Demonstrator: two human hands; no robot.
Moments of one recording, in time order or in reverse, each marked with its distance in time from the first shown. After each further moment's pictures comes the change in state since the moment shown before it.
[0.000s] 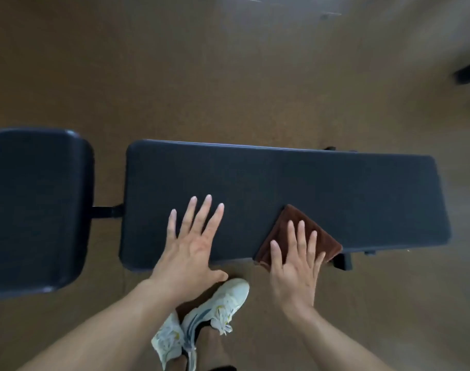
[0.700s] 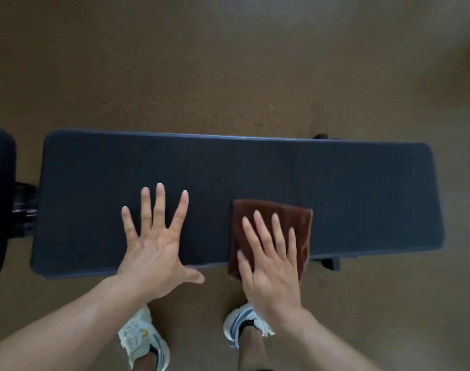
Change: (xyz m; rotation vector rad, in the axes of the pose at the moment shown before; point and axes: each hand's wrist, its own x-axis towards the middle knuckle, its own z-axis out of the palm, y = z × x) left_hand 0.049 0.082 0.008 0.115 -0.234 -0.262; right_hand 0.047 0.077 -0.029 -0.165 0.015 -0.507
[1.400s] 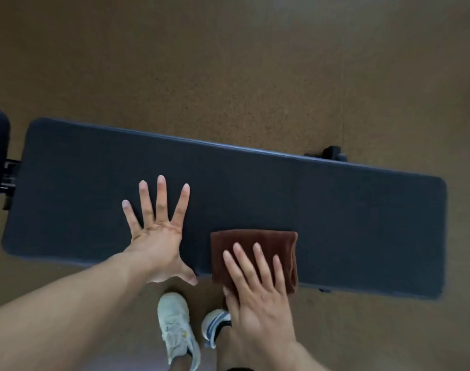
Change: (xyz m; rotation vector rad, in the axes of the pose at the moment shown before) left_hand 0.033 0.085 -0.024 -0.104 -0.156 -0.205; right_hand -0.013 0.085 -0.016 -0.067 -0.097 -0.295
